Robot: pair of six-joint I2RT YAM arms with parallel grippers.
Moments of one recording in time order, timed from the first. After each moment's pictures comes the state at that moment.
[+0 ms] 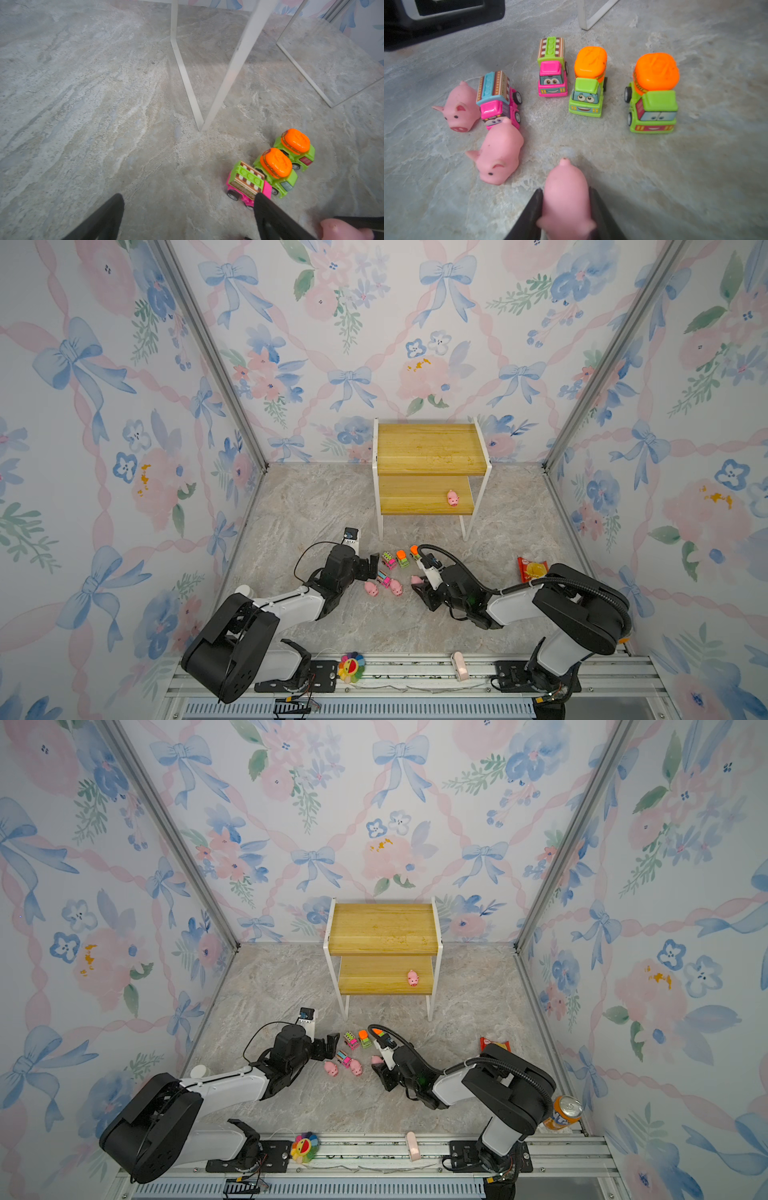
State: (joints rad) left arm -0.51 1.32 0.36 0.41 -0.12 -0.27; right arm 0.89 1.65 0.41 0.63 -0.01 0.22
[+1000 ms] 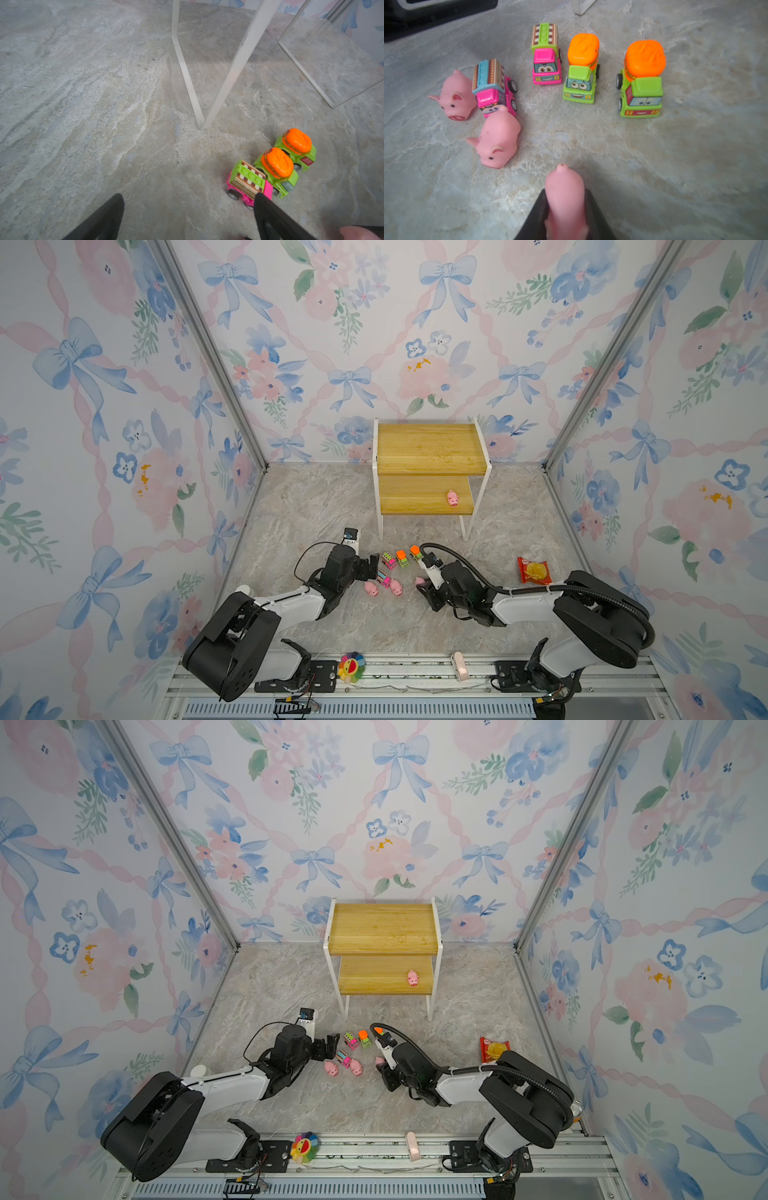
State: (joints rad) left arm -0.51 1.33 0.36 0.41 -0.12 -0.29; right arm 0.89 1.52 0.46 0.37 0.01 0.22
